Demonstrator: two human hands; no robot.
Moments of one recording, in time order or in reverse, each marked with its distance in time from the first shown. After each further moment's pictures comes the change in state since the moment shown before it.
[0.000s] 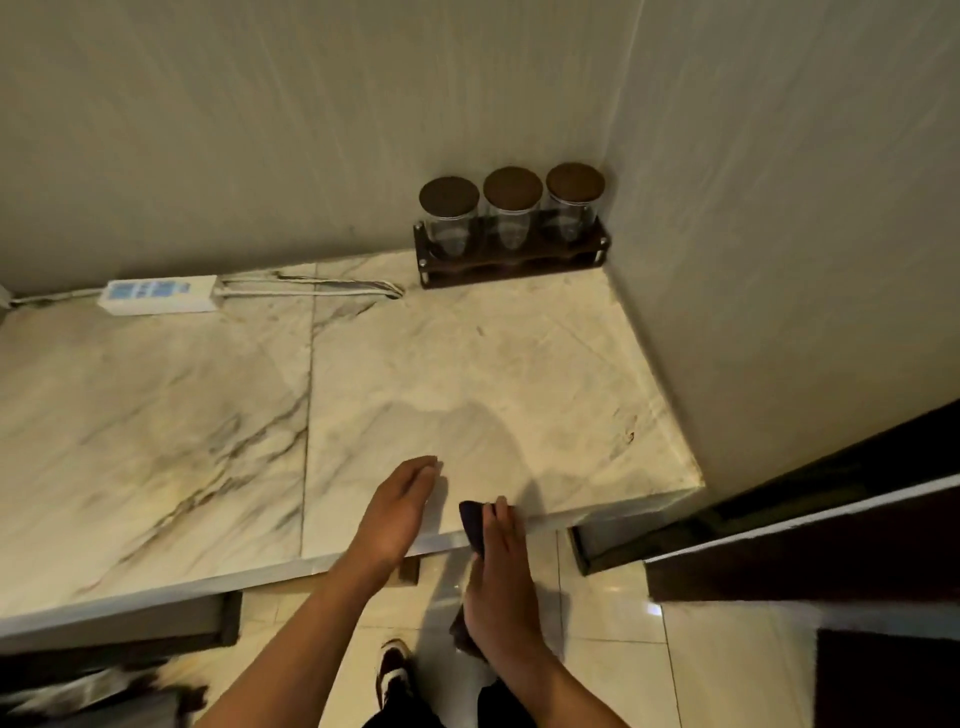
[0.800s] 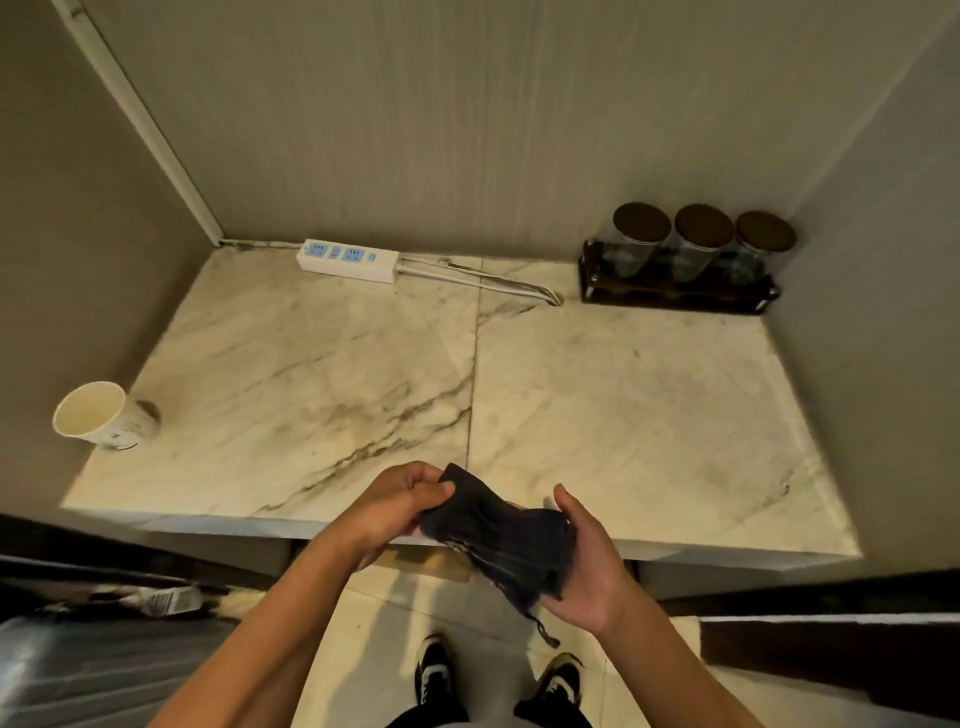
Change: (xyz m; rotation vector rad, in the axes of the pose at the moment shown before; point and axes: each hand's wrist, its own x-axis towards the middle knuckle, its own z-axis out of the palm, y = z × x) left_hand -0.036 -0.051 -0.189 -0.288 -0.139 -0.170; right_hand 0.023 -0.101 0.035 1.455 -0.755 0.738
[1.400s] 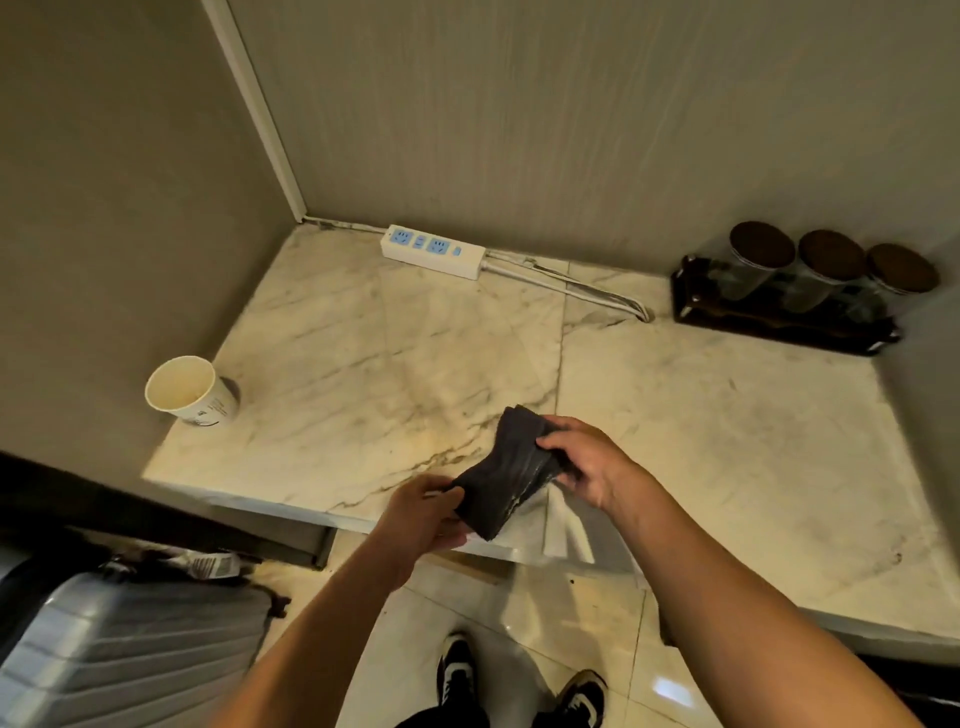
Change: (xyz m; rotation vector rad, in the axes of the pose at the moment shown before) left_hand 0.011 -0.036 -0.066 -0.274 0.270 -0.130; right_hand 0.129 -0.052 0.097 -0.752 0.462 -0.170
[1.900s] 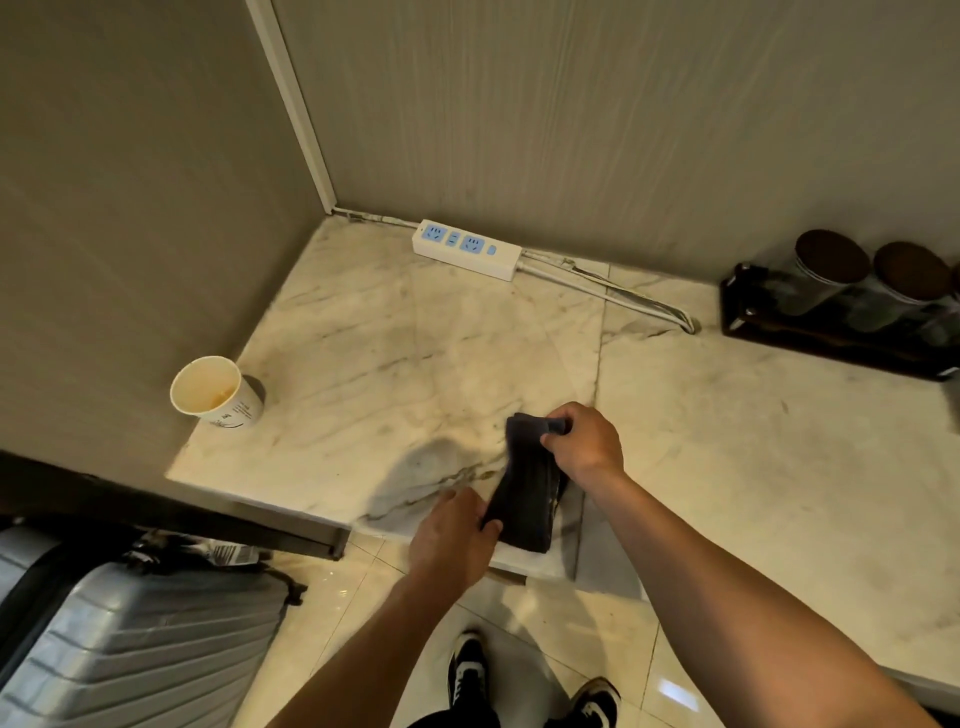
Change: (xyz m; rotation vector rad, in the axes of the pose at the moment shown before) left_hand 0.018 -0.008 0.012 0.918 0.241 0.254; right_hand 0.044 -0.009 0.038 -0.847 0.319 -0.364
